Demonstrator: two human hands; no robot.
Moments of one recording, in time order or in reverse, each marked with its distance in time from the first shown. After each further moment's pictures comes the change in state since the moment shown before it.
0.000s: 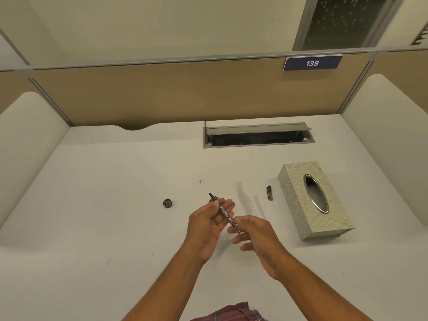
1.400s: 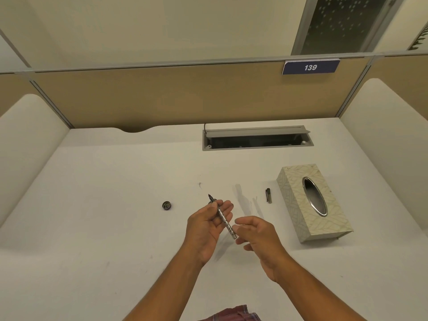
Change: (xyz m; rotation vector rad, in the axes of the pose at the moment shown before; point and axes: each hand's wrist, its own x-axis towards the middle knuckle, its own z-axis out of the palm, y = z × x) left_hand 0.002 0.000 0.000 -0.040 -0.007 -0.004; right_hand 0.002 0.003 -0.004 -0.018 0.055 -0.027
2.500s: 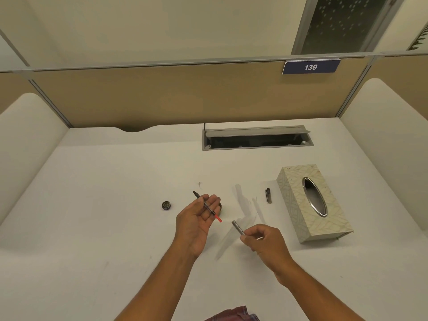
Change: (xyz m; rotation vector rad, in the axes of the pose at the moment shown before) left_hand 0.009 0.019 -0.008 -0.109 0.113 0.064; right_hand 0.009 0.029 -0.022 -0.184 0.096 -0.032
